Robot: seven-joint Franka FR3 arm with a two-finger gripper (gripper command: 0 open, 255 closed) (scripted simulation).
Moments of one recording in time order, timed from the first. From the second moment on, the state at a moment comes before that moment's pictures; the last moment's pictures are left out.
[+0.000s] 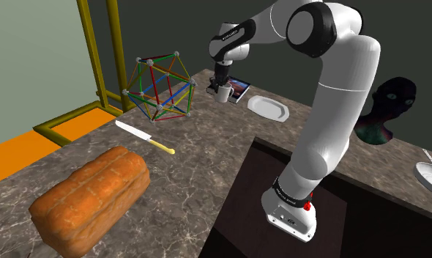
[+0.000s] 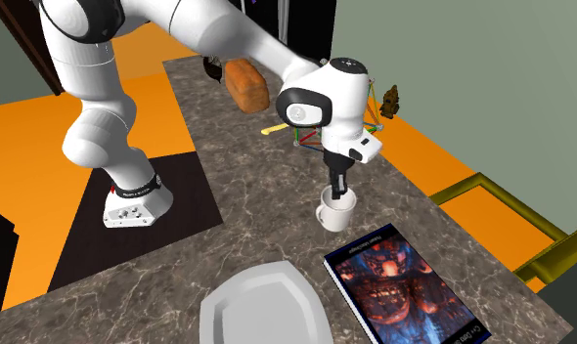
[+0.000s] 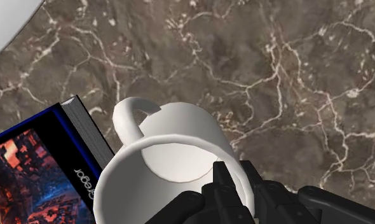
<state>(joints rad) -0.16 0.26 -0.27 -1.96 0.02 2.27 -0.19</state>
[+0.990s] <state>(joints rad) -0.15 0.18 -0.28 -1.85 -0.01 2.09 -0.18</state>
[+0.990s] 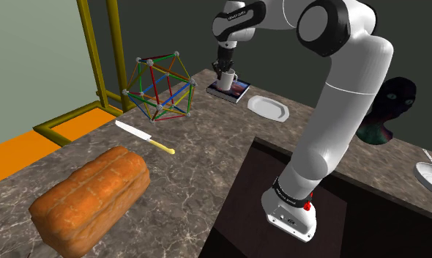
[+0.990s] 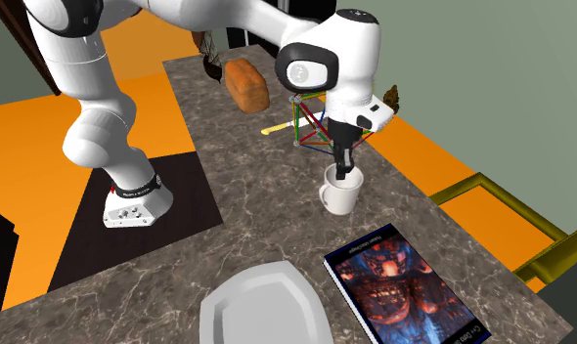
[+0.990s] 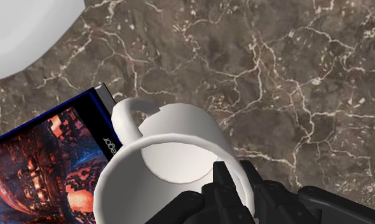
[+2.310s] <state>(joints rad) -0.15 0.13 -0.28 -1.64 -0.02 1.83 -0.19</state>
